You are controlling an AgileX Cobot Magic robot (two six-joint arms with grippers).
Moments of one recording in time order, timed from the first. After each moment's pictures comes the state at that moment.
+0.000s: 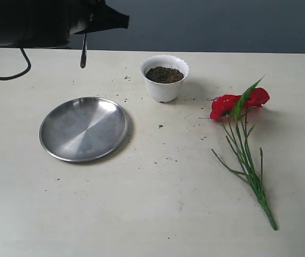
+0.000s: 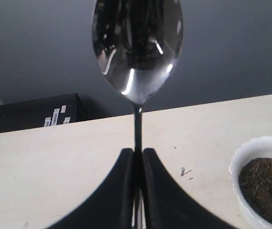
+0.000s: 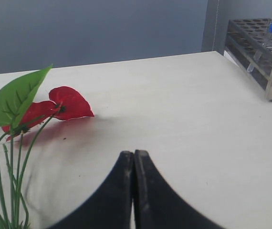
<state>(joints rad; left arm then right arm) -0.46 1.72 -1.26 -1.75 -0.56 1.64 -0.08 0.01 0.00 0.17 0.34 -0.11</state>
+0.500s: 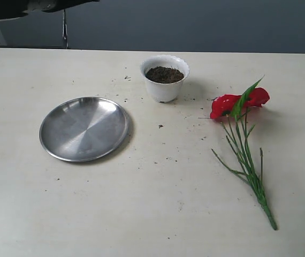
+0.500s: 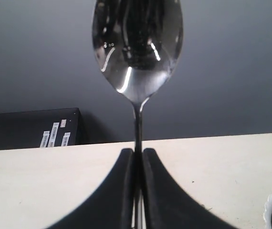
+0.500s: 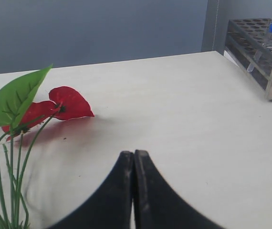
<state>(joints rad) -0.25 1.72 -1.30 -1.75 -0.34 1.64 -0.08 0.01 0.00 0.17 0.34 -0.11</state>
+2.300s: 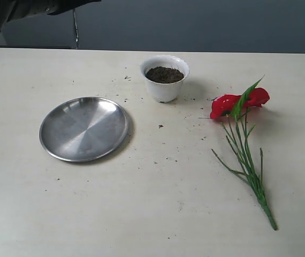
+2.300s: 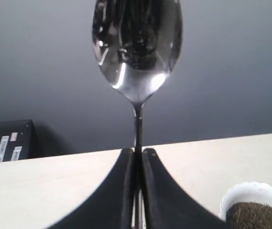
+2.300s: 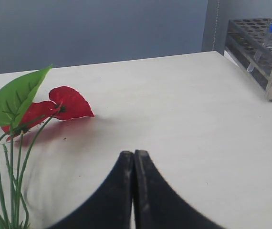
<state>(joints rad) -0.19 1.72 -1.25 -0.99 -0.13 0.85 -0.08 0.01 0.00 0.17 0.34 -0.11</state>
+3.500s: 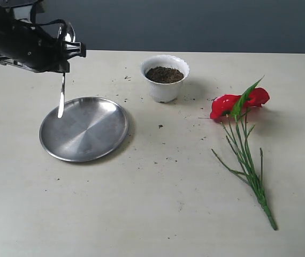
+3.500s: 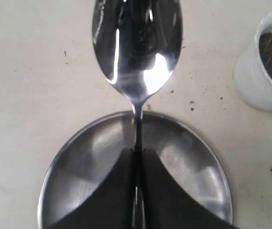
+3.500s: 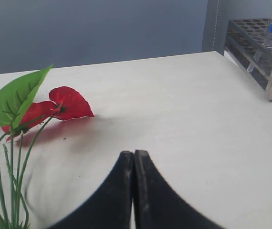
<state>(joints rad) -0.07 1.72 -1.18 -0.28 0.47 0.02 -0.08 0.01 0.00 0.17 0.34 -0.11</state>
